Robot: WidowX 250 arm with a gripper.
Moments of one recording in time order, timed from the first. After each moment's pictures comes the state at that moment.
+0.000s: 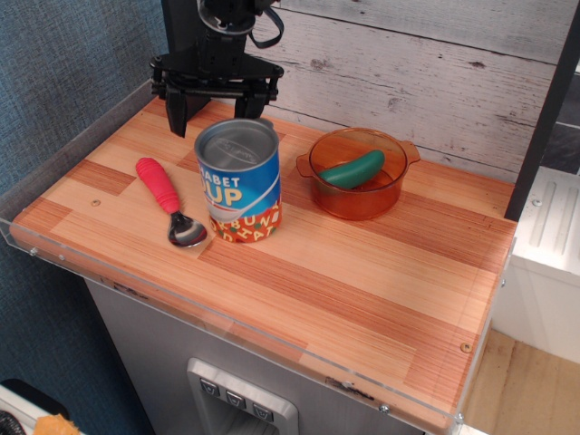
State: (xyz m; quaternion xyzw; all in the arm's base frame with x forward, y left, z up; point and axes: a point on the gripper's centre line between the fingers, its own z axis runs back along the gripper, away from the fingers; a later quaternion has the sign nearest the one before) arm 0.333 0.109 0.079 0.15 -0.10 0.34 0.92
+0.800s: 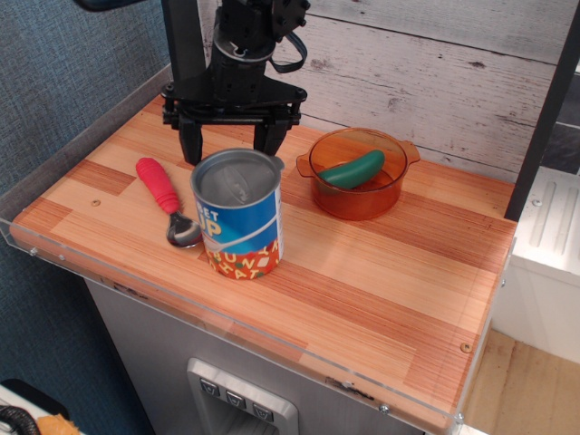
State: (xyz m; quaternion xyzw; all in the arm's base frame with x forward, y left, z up) arm 0.301 0.071 0.082 0.12 -0.11 0.35 0.92
